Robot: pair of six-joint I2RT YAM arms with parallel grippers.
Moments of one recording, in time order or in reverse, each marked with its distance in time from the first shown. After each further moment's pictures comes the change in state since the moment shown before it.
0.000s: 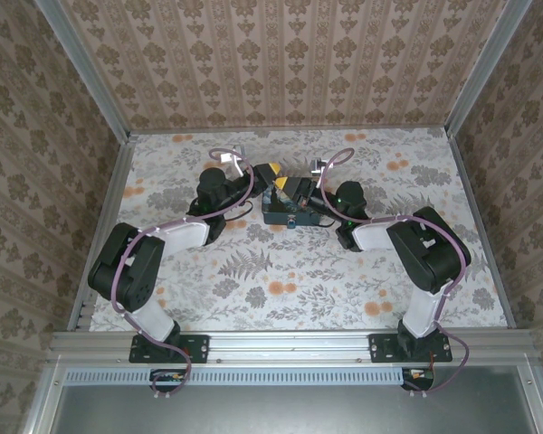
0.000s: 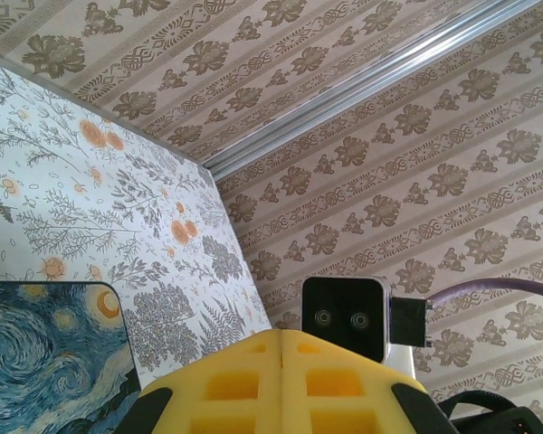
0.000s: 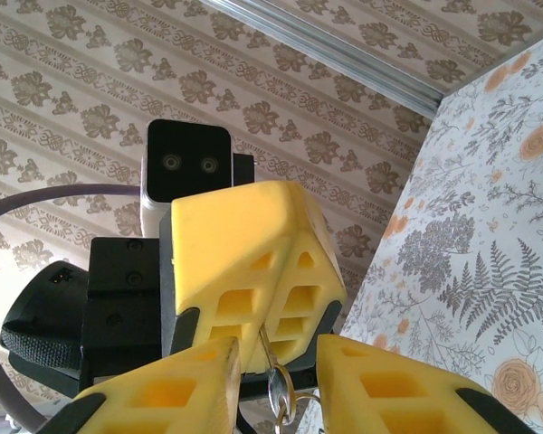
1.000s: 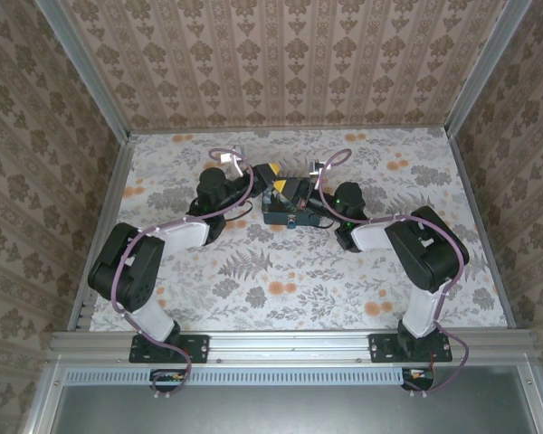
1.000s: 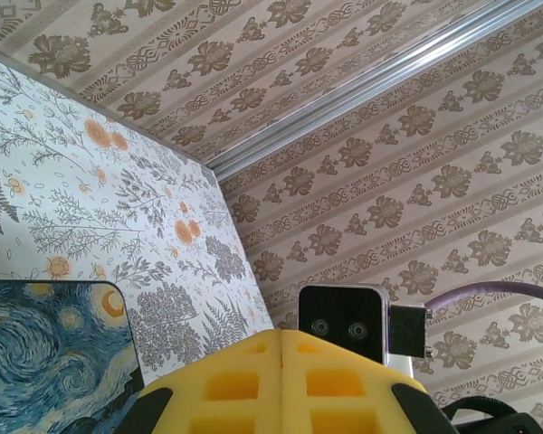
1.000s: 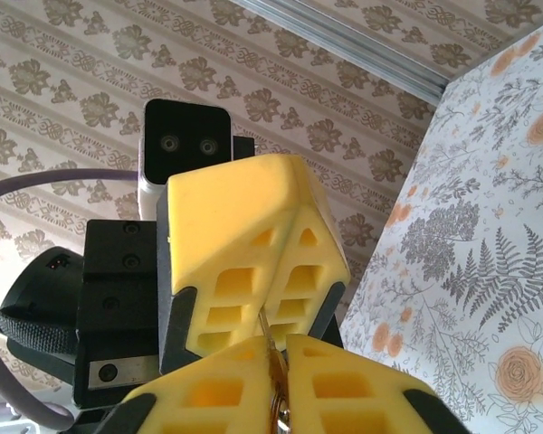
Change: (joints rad) left arm 0.002 0.000 0.000 -0.007 -0.004 0.000; right arm 0.007 0.011 0.000 0.007 -0.018 0.003
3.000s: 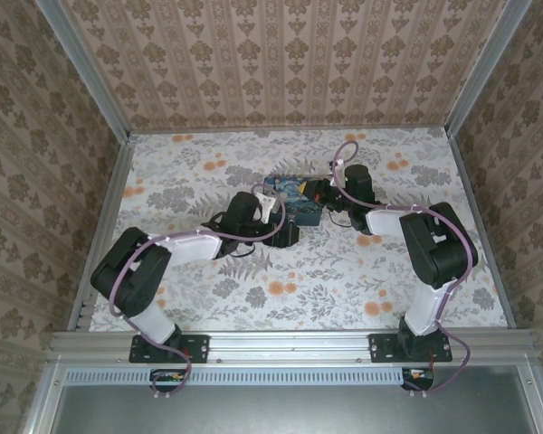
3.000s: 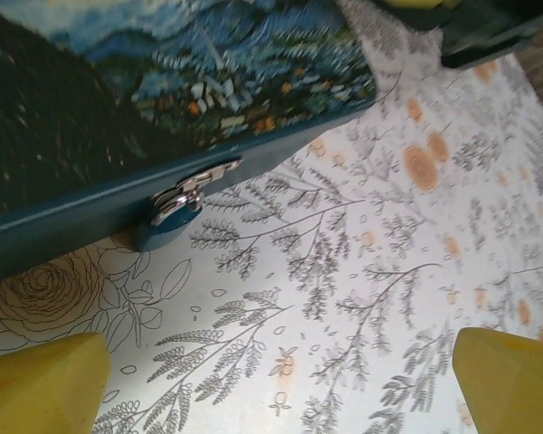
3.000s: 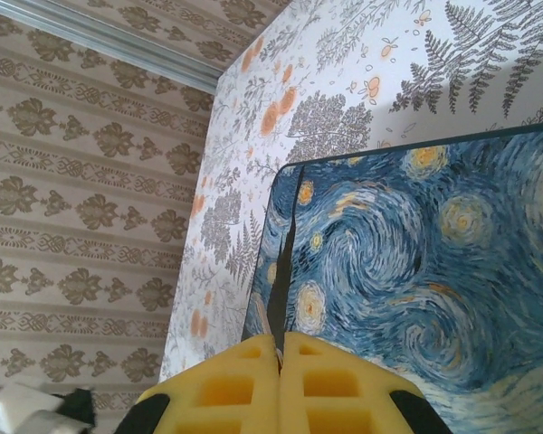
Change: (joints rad) left arm -0.178 -0.001 -0.050 -0.649 -0.069 0.632; right arm -0.179 -0.009 0.097 -0.638 -0.003 -0.295
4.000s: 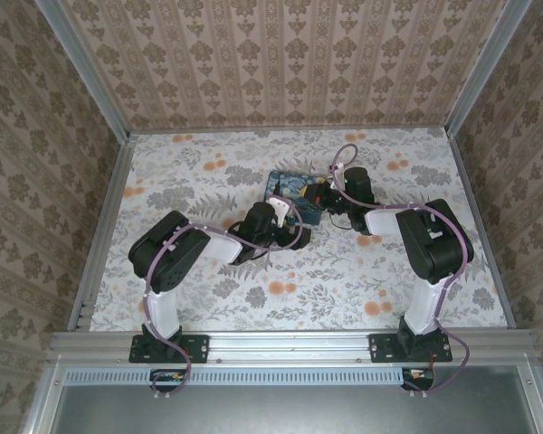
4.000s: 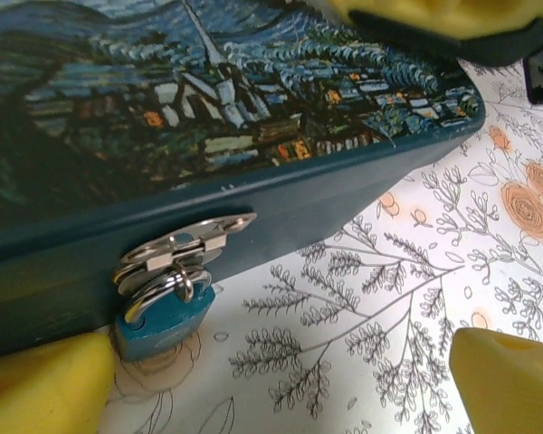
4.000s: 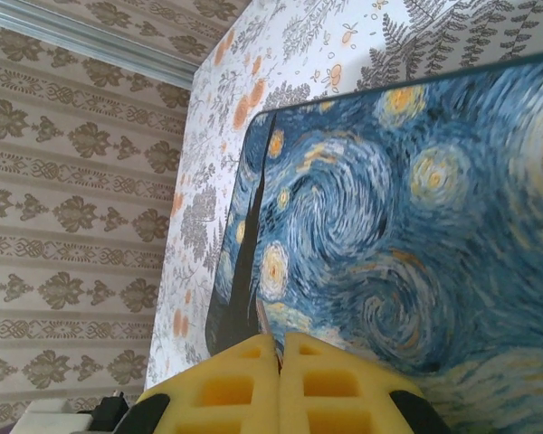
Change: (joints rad) left arm -0.073 0.258 0.019 0.375 -0.198 0.087; right arm -0.009 0.044 -0.003 -0.001 0.002 -0.002
